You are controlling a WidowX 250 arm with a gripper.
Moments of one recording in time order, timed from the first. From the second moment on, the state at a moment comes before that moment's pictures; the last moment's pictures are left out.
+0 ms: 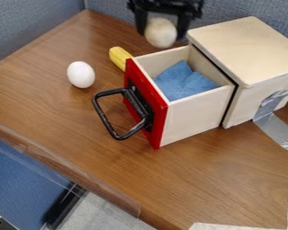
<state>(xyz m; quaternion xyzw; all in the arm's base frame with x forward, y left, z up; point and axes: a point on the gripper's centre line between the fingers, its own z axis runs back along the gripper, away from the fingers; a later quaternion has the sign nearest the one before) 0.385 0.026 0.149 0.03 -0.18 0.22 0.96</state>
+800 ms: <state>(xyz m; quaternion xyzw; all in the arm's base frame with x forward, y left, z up) 0.413 0.181 0.114 0.14 -0.17 0.33 0.92</state>
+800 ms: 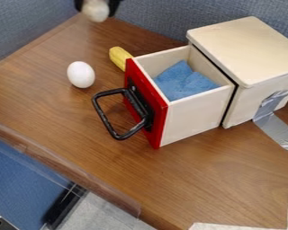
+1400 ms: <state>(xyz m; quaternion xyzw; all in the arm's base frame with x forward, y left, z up) 0.428 0.248 0.069 0.16 -0.10 0.41 0.89</state>
